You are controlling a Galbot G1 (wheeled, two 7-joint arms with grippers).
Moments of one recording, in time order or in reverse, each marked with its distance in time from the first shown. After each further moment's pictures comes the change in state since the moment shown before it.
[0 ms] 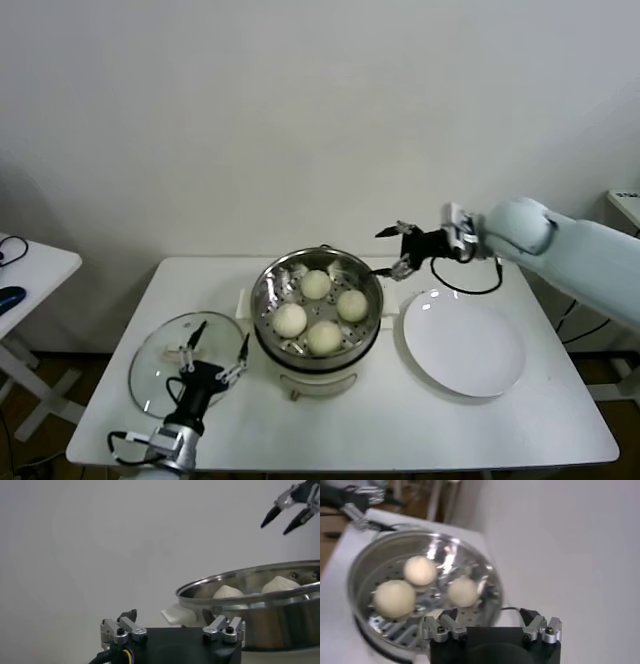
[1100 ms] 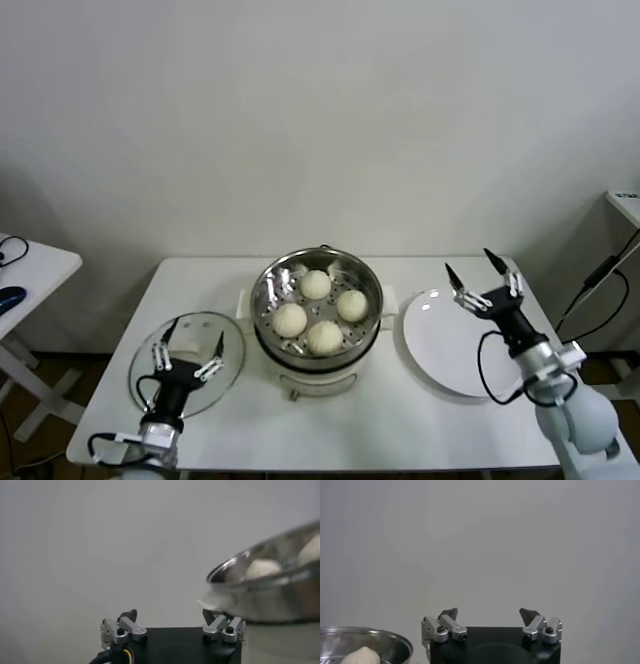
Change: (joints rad) left arm 0.024 0.001 -0.081 -0.057 0.274 0.091 -0.097; right arm -1.580 0.535 1.589 0.300 -0.303 0.319 0.305
